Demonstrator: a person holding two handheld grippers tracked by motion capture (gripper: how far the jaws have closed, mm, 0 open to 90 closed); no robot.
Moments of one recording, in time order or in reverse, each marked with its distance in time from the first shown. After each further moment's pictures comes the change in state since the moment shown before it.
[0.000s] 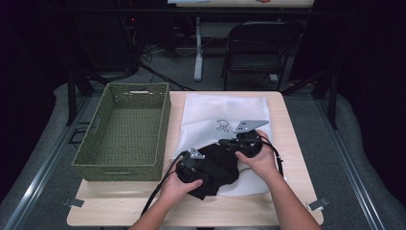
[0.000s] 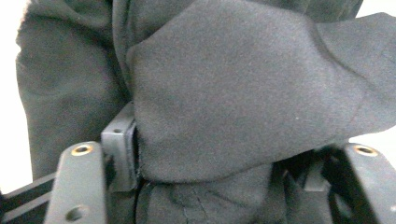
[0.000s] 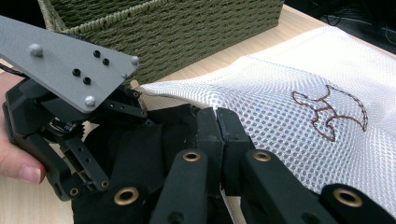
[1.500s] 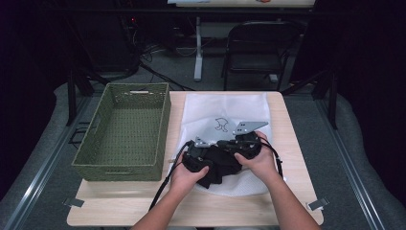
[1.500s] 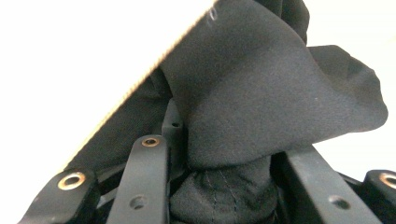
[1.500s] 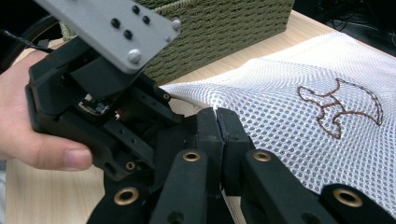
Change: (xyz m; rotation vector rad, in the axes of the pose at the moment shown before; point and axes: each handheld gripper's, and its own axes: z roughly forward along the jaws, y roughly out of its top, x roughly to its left) left arm -0.004 0.040 -0.002 -0.106 -0.013 -0.064; right arm 0.007 0.002 -0.002 -0.012 0.018 -0.010
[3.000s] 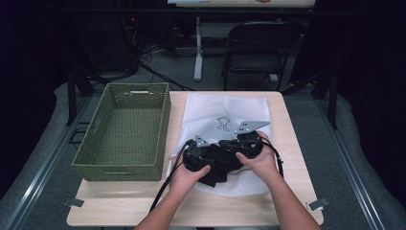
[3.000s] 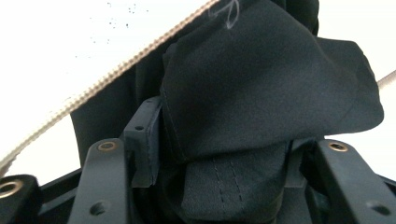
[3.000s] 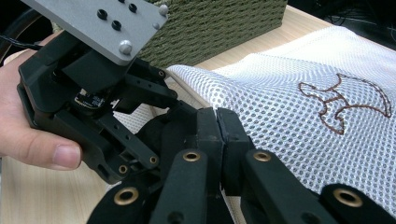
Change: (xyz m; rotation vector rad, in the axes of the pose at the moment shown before) left arm -0.002 -0.001 0.001 0.015 0.092 0.014; right arm -0.006 -0.005 0.001 0.001 -0.003 0.023
